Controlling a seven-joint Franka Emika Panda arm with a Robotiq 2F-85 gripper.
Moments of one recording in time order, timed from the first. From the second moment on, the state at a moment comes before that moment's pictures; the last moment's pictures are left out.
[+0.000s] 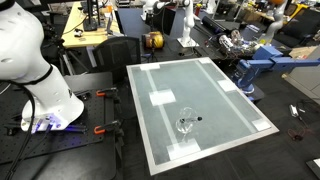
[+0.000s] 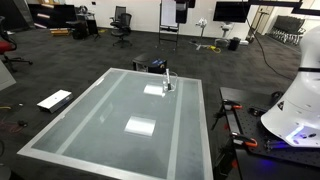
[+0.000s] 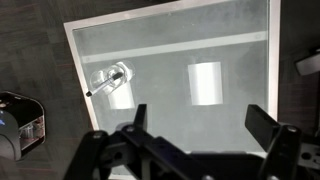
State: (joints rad) arm 0.11 -0.18 0.23 -1.92 -0.16 1.64 0.48
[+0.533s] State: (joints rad) arm 0.06 -0.22 0.14 -2.05 -0.21 1.85 0.50
